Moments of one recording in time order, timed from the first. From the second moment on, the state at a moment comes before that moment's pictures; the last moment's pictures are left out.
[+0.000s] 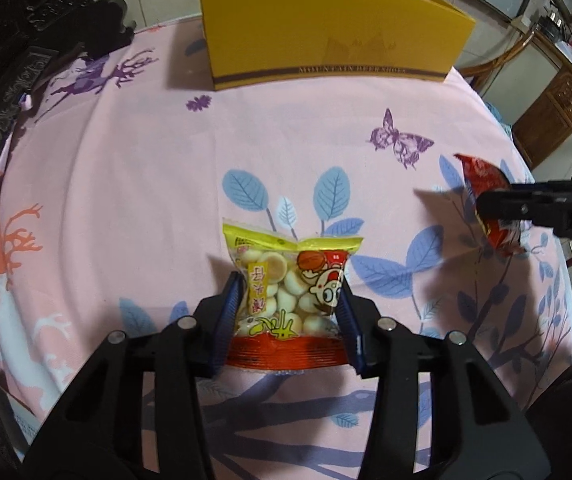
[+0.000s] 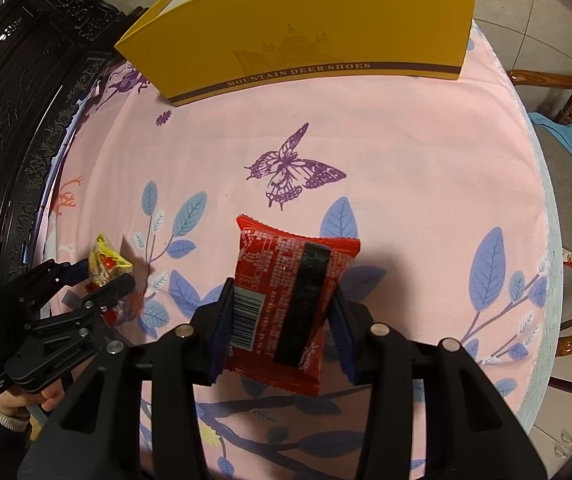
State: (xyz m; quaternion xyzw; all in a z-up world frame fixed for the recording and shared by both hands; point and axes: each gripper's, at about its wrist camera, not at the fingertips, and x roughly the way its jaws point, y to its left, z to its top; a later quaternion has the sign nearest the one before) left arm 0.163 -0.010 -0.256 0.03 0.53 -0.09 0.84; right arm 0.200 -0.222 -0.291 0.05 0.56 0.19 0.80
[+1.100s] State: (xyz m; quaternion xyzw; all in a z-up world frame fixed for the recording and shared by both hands) left arm 0.245 -0.034 -0.076 -0.03 0.37 -0.10 0.92; right arm 0.234 -0.261 -0.185 0.10 0.43 0.21 0.87
